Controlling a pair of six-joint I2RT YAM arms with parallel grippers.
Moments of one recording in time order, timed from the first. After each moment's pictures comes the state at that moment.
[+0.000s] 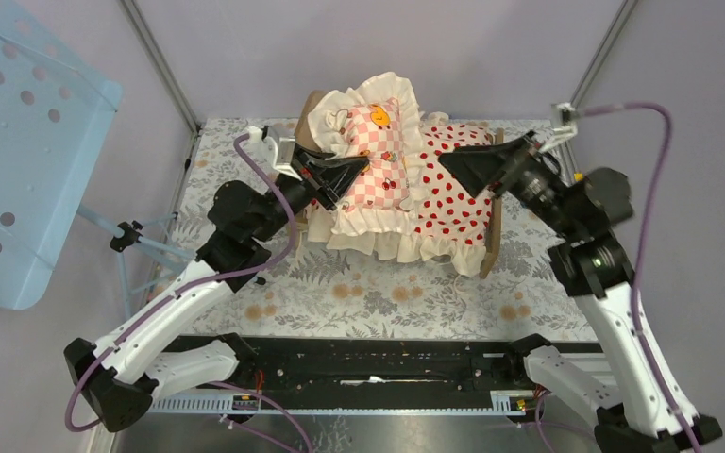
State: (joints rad) left arm -0.72 1.00 1.02 0.35 0.20 -0.36; right arm 0.35 0.84 1.20 -0.05 -0.44 0.75
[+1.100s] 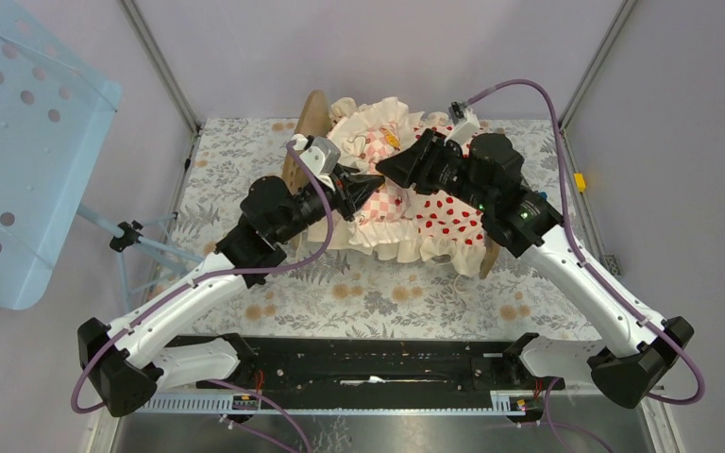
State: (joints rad) left arm -0.78 1.09 1.02 0.23 0.19 -0.17; right arm 0.65 1.21 1.33 -0.27 -0.16 0.79
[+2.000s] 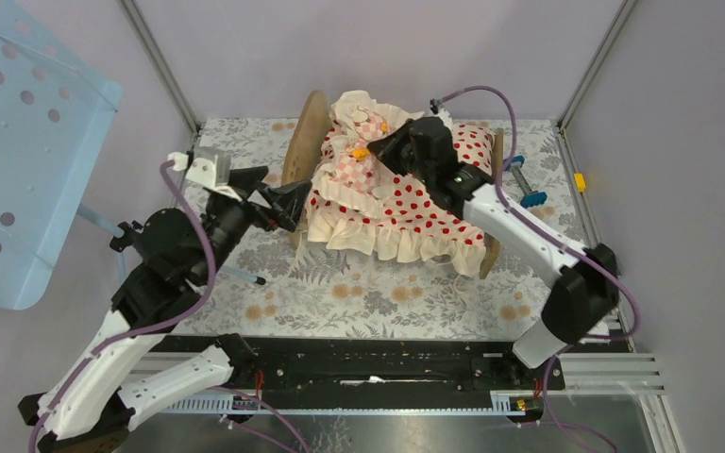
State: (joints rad) left arm -0.79 0.76 1.19 -0.31 -0.26 -0.20; right arm 0.65 1.54 1.40 -0.15 0.14 1.05
